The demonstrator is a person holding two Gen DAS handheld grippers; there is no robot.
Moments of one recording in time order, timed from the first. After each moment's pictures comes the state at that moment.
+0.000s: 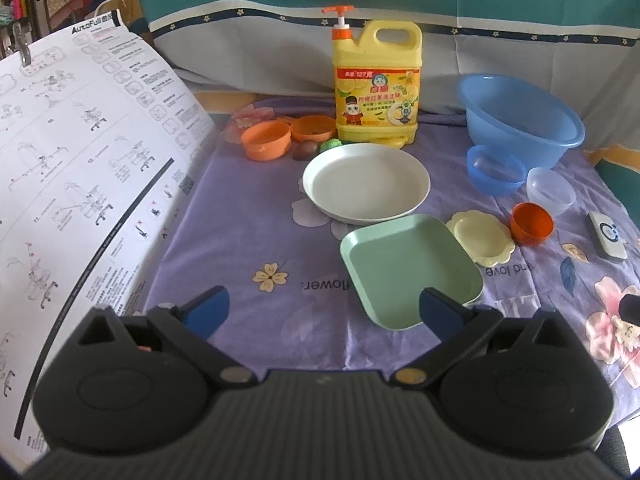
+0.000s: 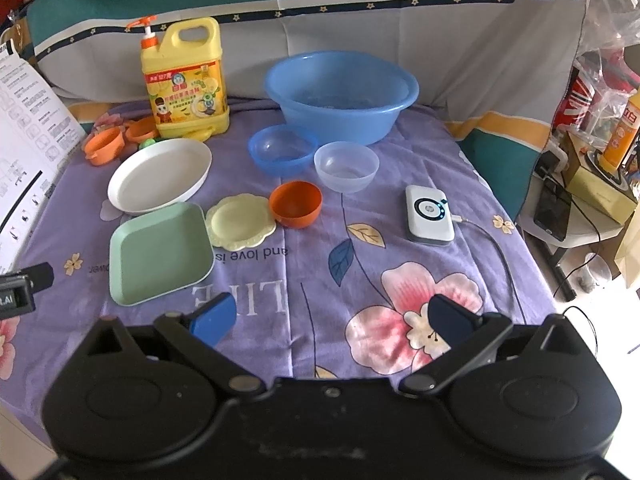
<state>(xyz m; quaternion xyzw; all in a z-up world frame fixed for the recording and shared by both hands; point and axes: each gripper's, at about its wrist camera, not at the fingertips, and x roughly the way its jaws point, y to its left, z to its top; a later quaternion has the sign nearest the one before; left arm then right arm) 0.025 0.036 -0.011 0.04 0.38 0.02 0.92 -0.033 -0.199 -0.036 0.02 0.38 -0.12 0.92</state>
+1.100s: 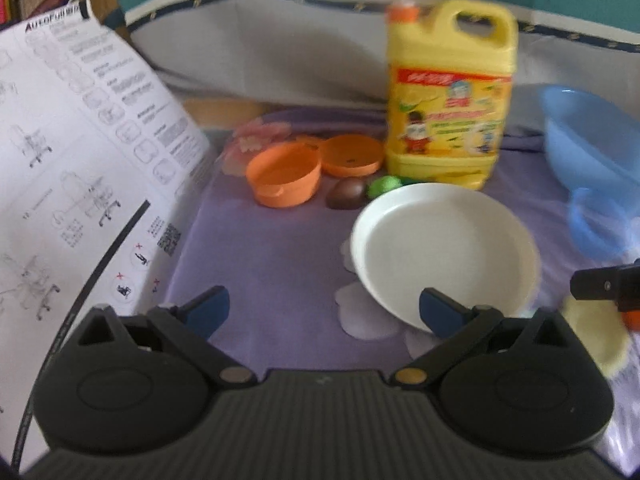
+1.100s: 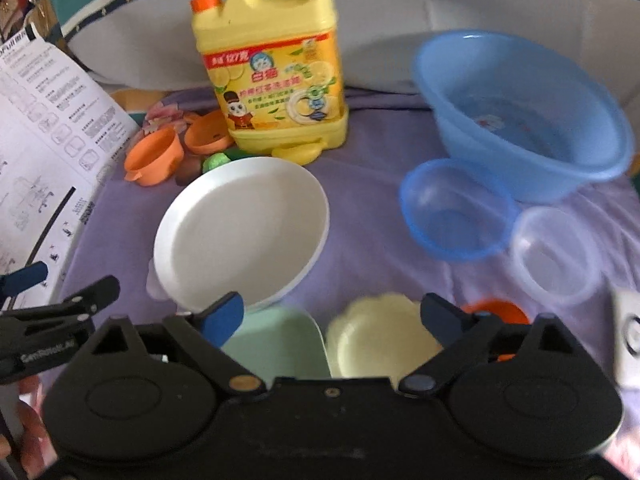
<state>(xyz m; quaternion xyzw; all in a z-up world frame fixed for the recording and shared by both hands) 0.217 0.091 -0.074 0.05 0.38 0.02 0.92 0.209 -0.130 -0.079 0.04 0.44 0.03 0.90</state>
